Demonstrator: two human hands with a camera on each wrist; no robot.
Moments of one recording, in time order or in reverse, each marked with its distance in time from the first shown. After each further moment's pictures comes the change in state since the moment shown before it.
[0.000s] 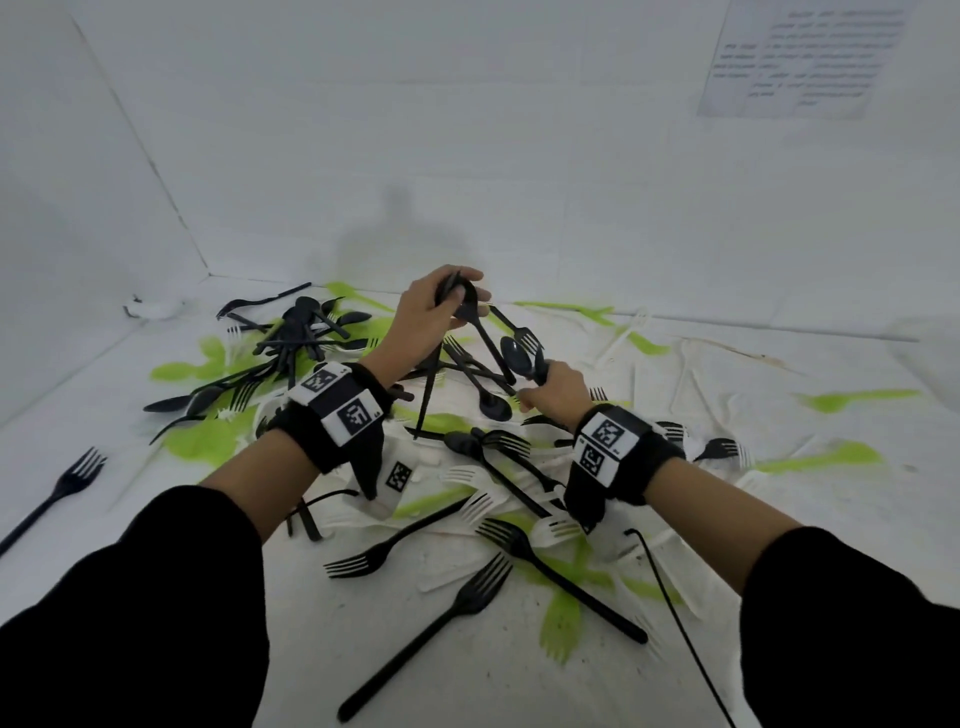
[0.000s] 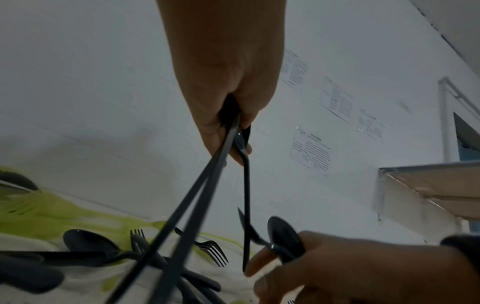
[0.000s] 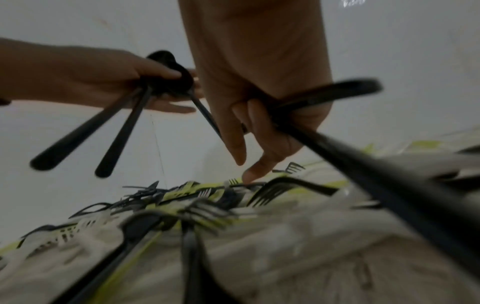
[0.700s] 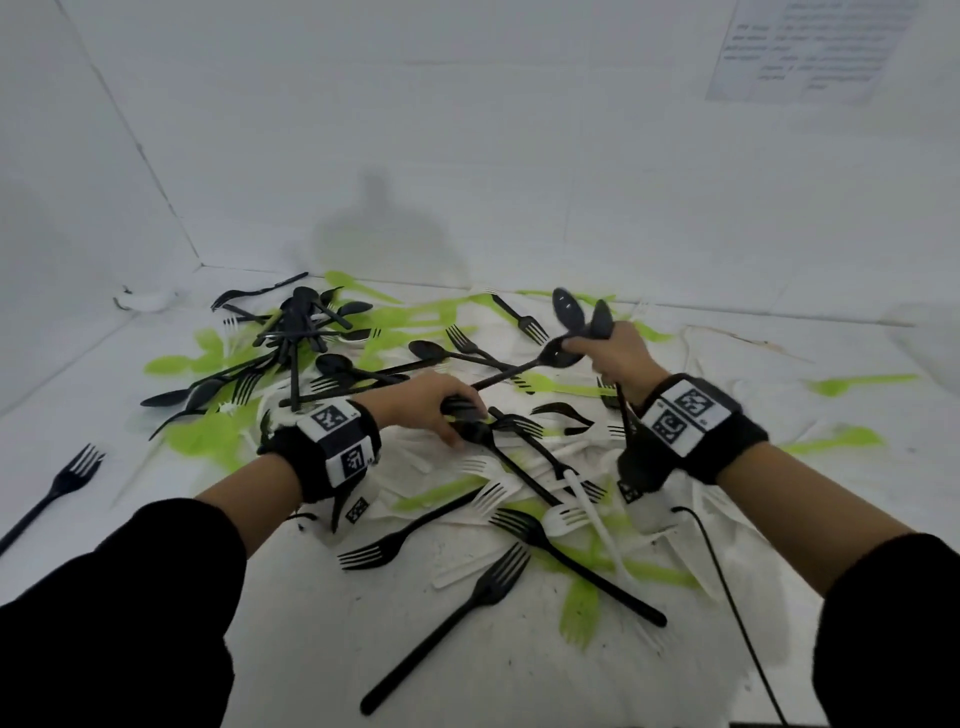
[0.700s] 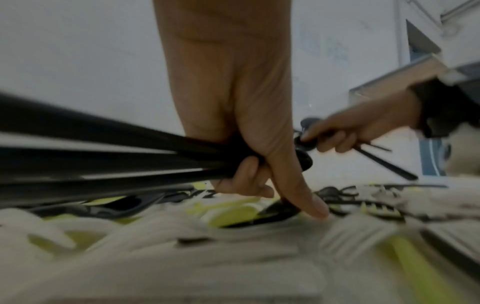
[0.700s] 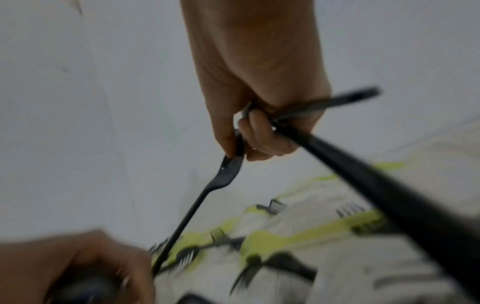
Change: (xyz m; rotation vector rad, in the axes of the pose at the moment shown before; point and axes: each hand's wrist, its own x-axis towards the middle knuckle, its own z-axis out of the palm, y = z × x) left_hand -0.040 -0.054 -0.019 0.737 -0.768 -0.118; right_hand -0.002 0.005 -0.045 0.353 0.161 0.065
